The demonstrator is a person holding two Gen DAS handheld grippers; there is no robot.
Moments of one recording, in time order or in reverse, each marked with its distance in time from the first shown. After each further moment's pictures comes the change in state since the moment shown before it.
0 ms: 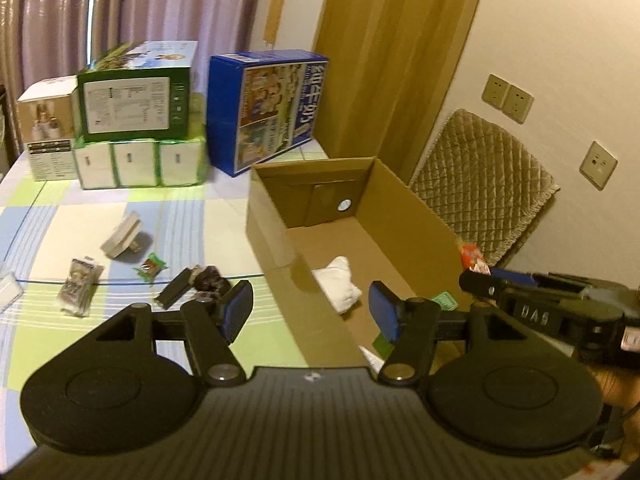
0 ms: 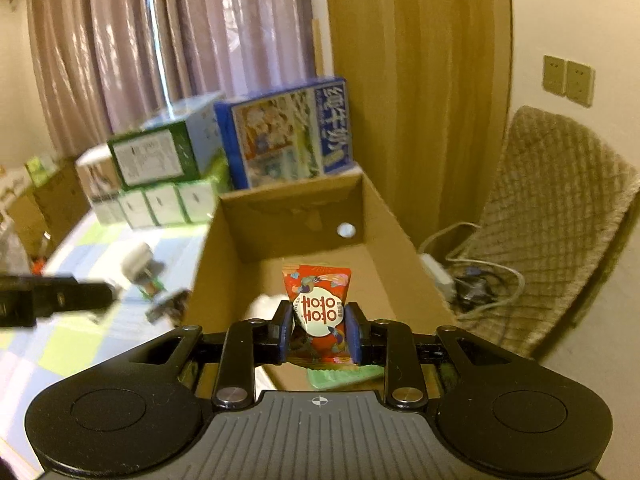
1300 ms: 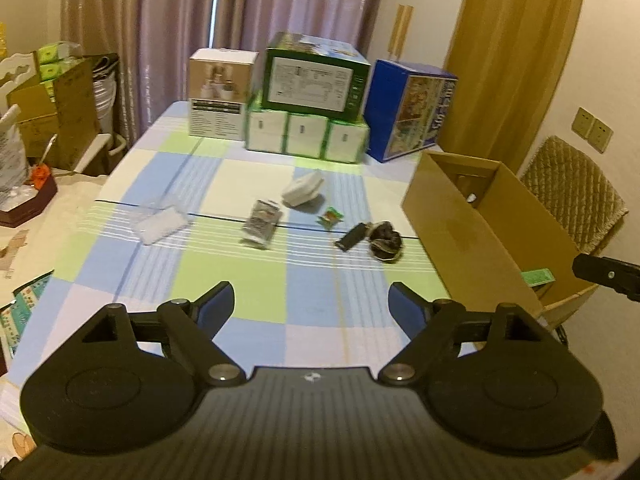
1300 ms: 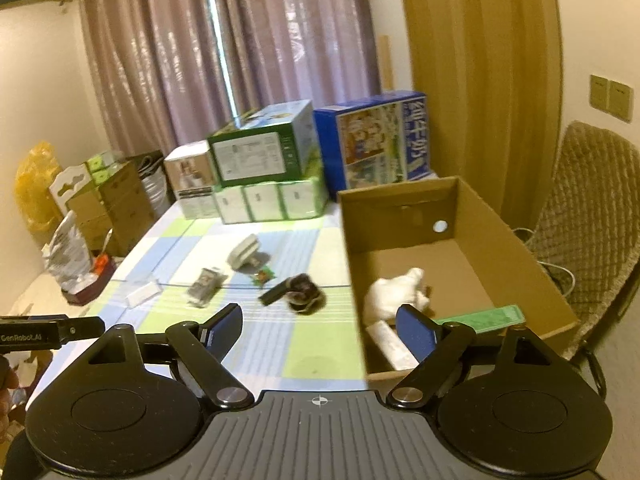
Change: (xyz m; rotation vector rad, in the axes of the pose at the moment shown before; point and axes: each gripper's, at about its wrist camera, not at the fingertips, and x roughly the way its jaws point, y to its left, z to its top) left arm -0.121 0.138 -0.080 -0.146 -0.030 0.236; right arm -0.063 0.119 -0.034 -0.042 -0.024 0.118
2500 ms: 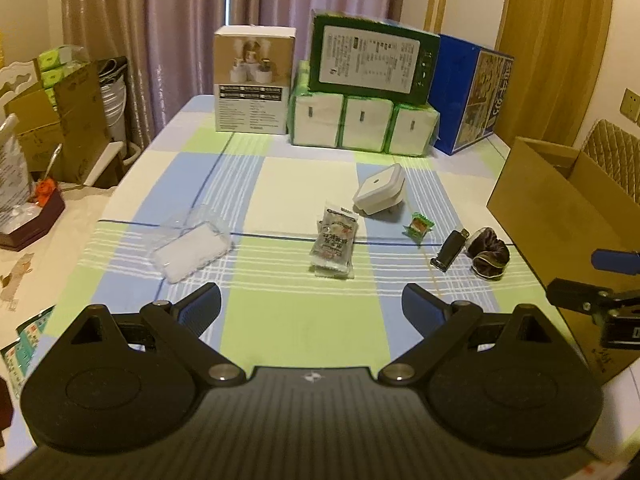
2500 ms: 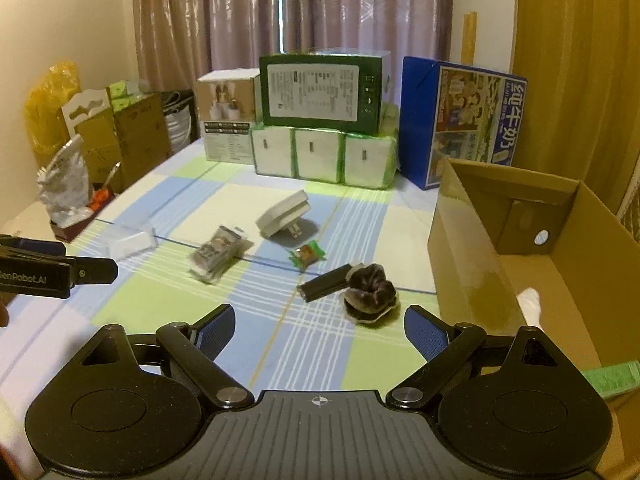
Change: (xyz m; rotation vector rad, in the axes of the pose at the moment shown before) left arm 0.135 0.074 0.016 0.063 -0.001 0.059; right arm 0.177 0.064 -0.026 -0.203 0.070 0.016
